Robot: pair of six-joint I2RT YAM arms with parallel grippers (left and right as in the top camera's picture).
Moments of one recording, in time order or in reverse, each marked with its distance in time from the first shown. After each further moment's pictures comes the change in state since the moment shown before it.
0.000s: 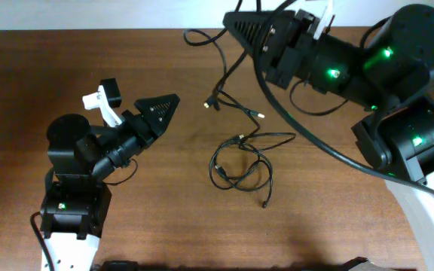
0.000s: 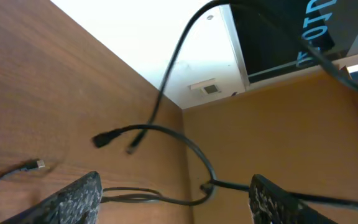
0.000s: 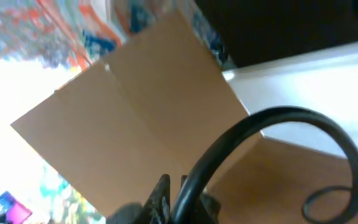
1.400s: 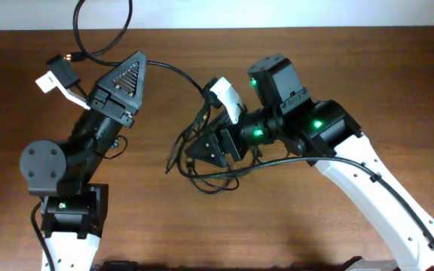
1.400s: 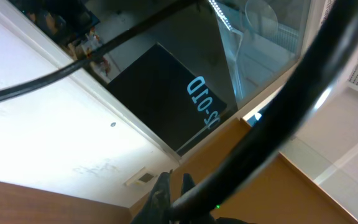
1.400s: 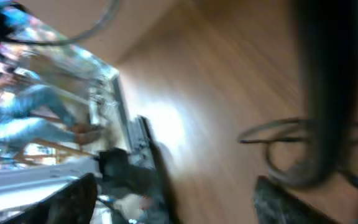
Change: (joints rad) left arm 0.001 0.002 -0.006 0.630 -0.158 -0.113; right arm 0.145 0.119 -0.283 -0.574 -0.140 -0.636
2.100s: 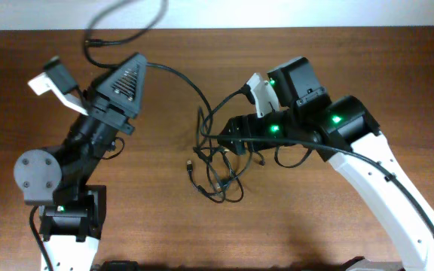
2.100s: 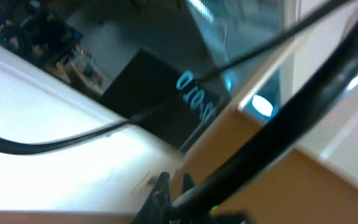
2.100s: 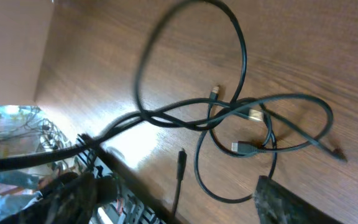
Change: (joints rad) left arm 0.013 -0.015 -0.001 0.075 0.025 0.082; right arm -0.076 -0.018 0.004 -0.217 0.293 0.246
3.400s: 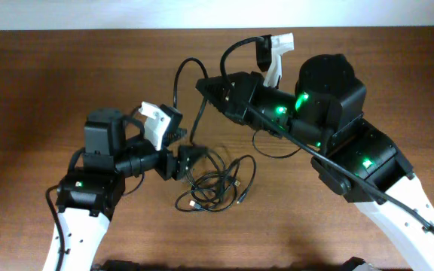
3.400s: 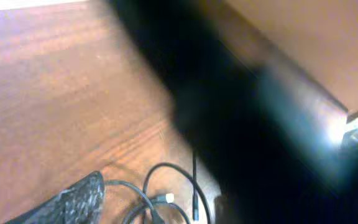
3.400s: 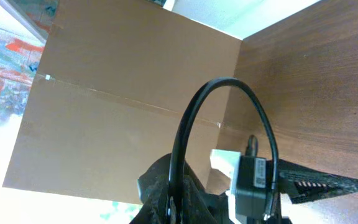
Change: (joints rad) left arm -0.103 0.132 0.010 -1.025 0.245 1.155; right arm 0.119 -0.183 -0.010 0.658 0.039 0.794
